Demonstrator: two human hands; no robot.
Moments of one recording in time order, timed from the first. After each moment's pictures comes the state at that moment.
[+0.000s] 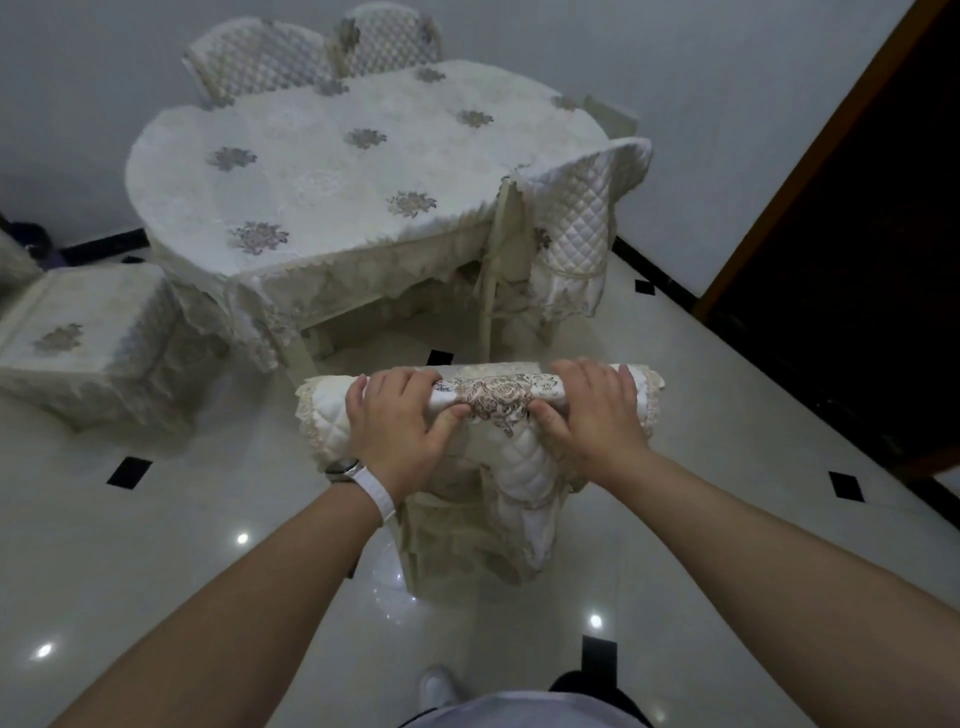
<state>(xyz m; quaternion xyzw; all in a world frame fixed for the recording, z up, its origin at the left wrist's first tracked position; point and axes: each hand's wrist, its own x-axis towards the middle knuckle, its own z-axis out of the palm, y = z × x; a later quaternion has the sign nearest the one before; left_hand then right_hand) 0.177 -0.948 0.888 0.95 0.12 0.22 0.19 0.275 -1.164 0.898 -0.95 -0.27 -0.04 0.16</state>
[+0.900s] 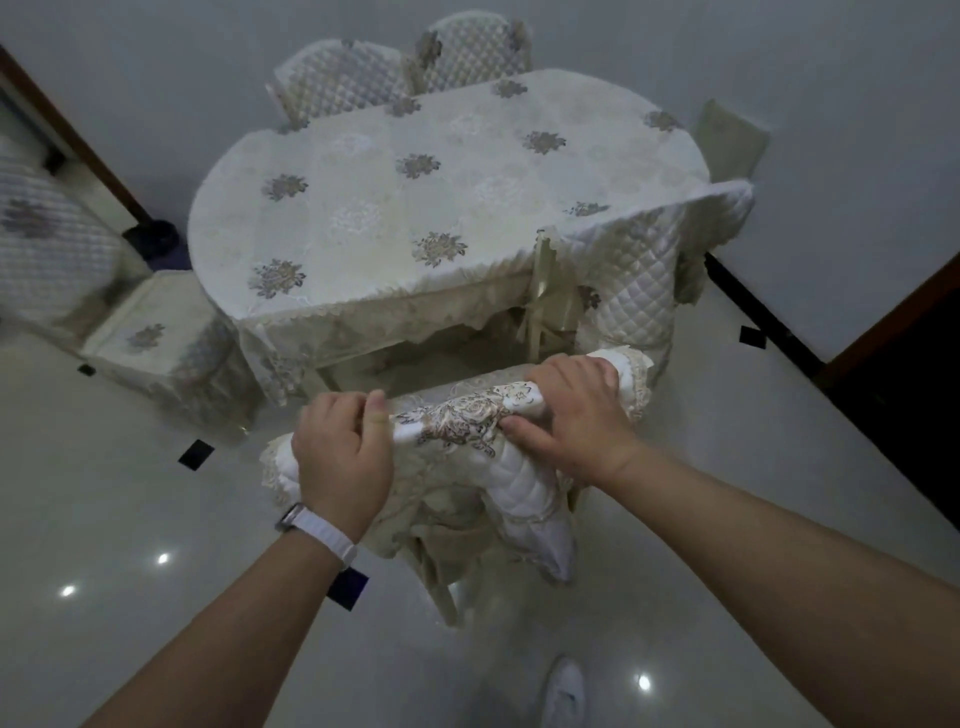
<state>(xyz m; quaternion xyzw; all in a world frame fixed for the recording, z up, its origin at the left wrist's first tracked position) 0.351 -0.969 0.915 0.86 0.33 0.30 0.25 0.534 -1.144 0.895 -0.84 -0.48 -0.10 0.25</state>
